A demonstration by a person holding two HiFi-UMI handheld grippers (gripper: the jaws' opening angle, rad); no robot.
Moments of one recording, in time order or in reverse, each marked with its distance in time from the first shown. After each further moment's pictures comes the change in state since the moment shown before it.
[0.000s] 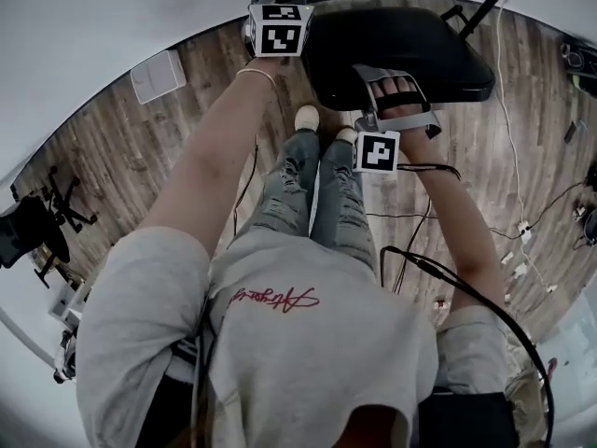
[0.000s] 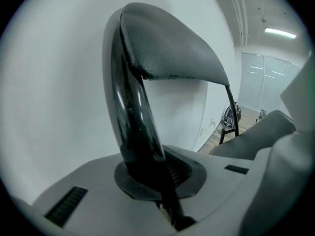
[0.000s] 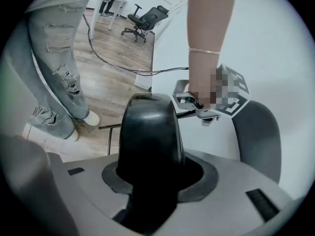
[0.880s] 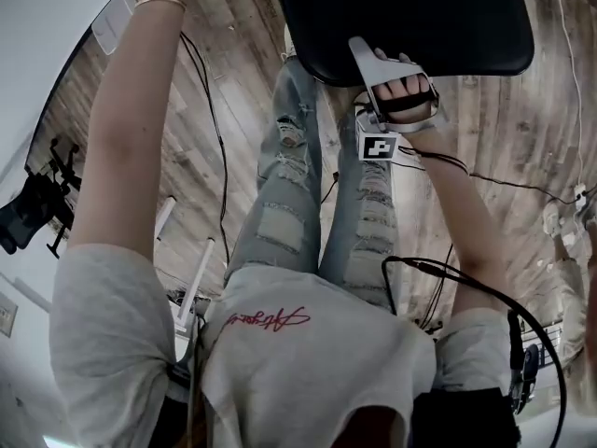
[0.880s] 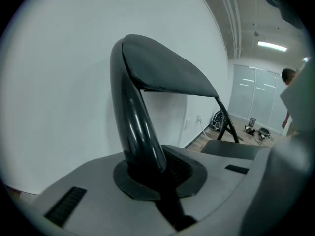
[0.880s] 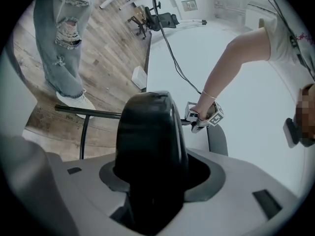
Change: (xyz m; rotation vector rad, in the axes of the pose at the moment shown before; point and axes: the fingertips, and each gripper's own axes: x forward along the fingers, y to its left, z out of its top) left arm -0.028 -0.052 -0.078 -0.002 -0.126 -0.101; right arm -0.023 0.233 0.009 -0.062 -0.009 -0.513
